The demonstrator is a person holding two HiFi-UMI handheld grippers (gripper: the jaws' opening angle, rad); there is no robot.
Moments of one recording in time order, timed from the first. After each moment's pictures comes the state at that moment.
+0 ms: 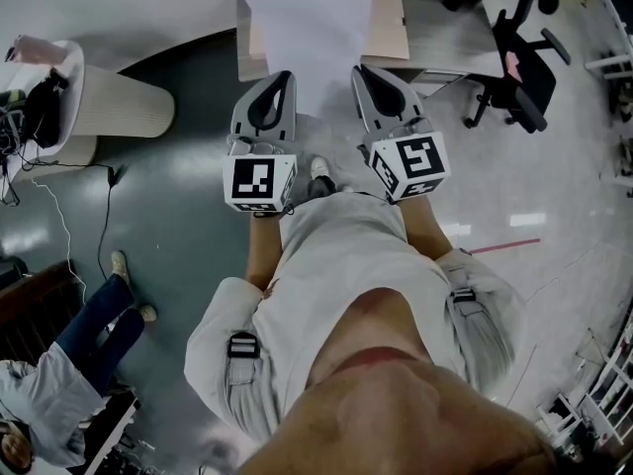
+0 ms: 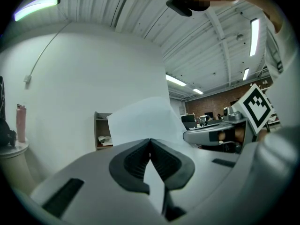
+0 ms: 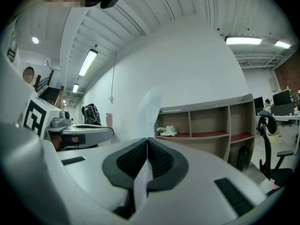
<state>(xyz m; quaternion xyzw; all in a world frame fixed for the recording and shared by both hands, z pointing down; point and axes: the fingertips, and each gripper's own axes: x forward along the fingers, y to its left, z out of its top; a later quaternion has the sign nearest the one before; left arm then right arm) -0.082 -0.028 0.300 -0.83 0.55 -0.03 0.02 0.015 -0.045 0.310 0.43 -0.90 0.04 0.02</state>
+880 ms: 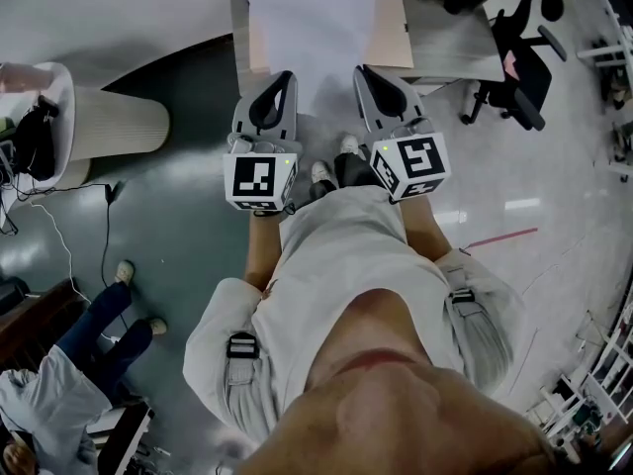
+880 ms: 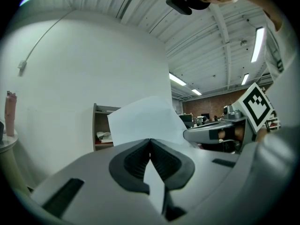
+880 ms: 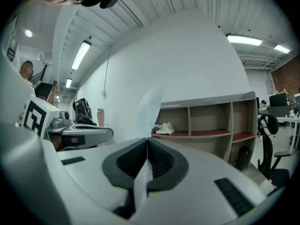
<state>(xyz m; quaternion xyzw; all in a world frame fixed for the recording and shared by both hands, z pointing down) -0.122 -0.104 0.316 -0.85 0.53 -0.03 0.00 -0.022 -0.115 0.320 0.46 -0.89 0.05 0.05</state>
